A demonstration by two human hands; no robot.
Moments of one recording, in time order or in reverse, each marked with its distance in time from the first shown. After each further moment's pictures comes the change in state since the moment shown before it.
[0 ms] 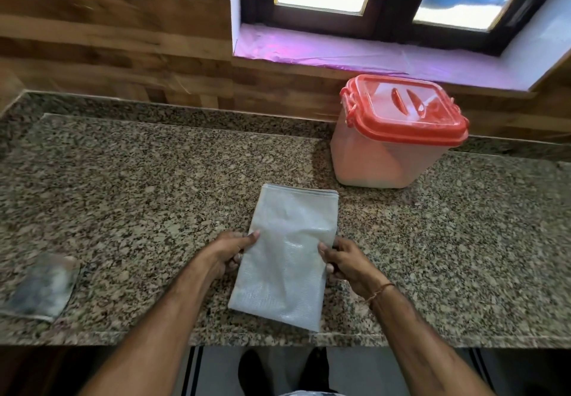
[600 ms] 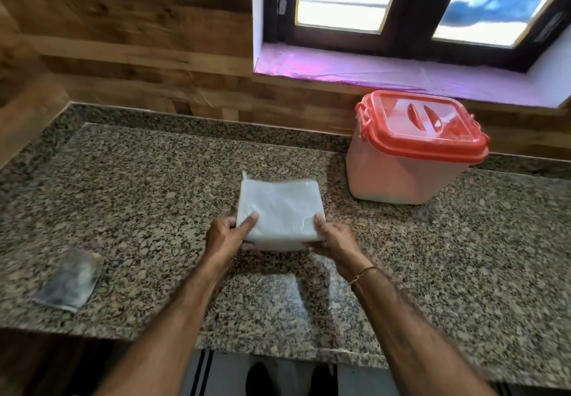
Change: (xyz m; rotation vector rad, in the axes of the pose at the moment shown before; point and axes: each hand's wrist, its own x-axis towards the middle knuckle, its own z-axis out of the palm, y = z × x) left_hand -0.029 0.019 0.001 -0.071 0.376 0.436; right_hand 0.031 -0.047 0.034 0.173 0.045 -0.088
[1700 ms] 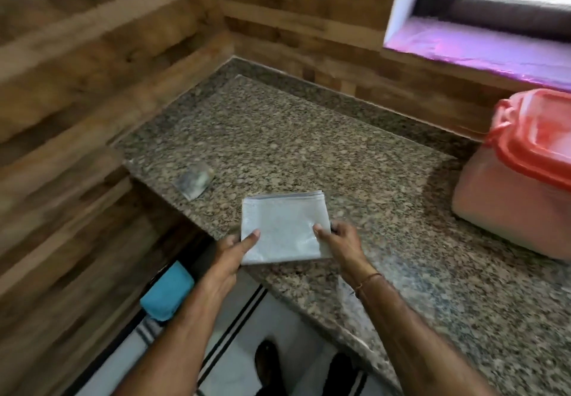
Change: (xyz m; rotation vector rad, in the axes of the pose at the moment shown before) left_hand -0.144 -0.085 -0.031 -0.390 0.554 -0.260; right_hand -0.025 0.045 0.053 -0.367 -0.481 -0.073
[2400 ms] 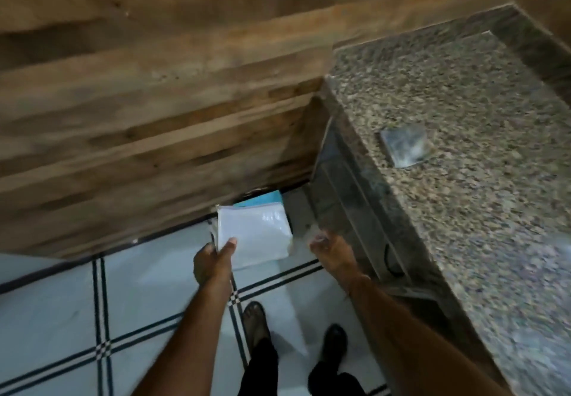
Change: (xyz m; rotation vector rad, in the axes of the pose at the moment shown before) left_hand 0.016 -0.171 -0.385 -0.208 0.796 -0.256; right_hand 0.004 0.136 0.407 -0.901 -0.482 0.073
